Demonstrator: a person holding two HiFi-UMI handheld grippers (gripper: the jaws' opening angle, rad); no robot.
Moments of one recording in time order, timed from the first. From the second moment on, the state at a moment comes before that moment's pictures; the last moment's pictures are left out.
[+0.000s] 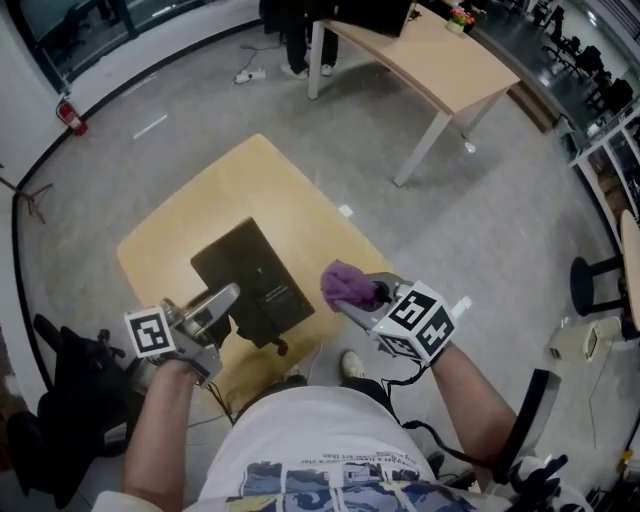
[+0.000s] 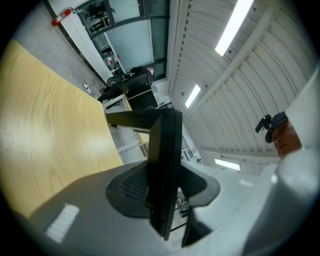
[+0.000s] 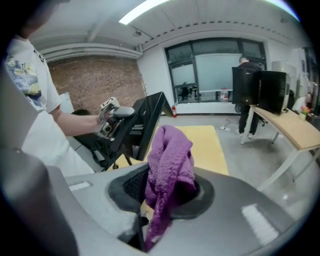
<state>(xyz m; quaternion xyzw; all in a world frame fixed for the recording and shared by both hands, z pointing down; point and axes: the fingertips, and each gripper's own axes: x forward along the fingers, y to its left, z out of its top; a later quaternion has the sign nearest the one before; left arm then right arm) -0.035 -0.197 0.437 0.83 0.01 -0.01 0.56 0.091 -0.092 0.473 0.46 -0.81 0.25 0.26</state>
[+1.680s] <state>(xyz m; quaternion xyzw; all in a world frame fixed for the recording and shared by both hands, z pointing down) -0.020 -0.272 0.640 0.85 -0.08 0.15 0.50 0.077 -0.051 0.479 0.56 -0.74 0.30 0.23</state>
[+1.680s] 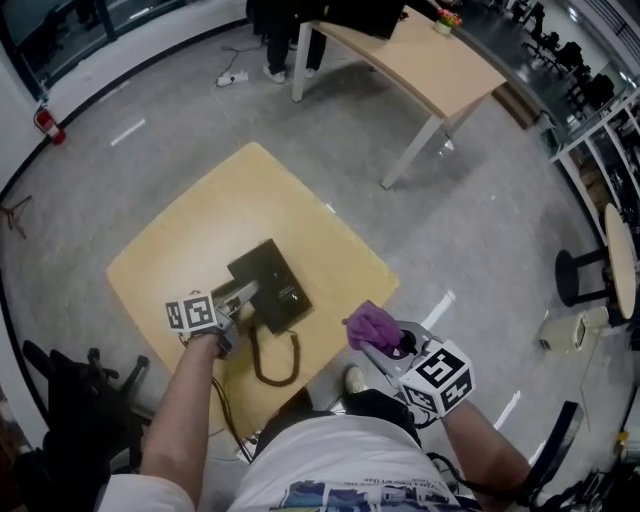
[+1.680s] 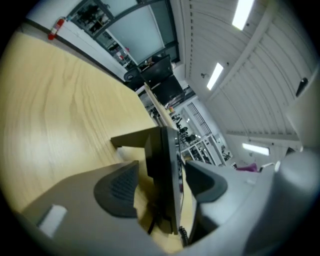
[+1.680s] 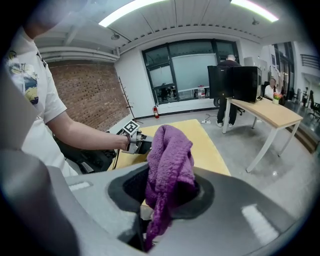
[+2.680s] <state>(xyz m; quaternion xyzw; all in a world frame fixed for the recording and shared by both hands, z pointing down) -0.102 0.065 0.429 0.89 -0.36 0.14 0.24 0.128 0.118 0.422 0.38 -0.89 0.13 0.23</state>
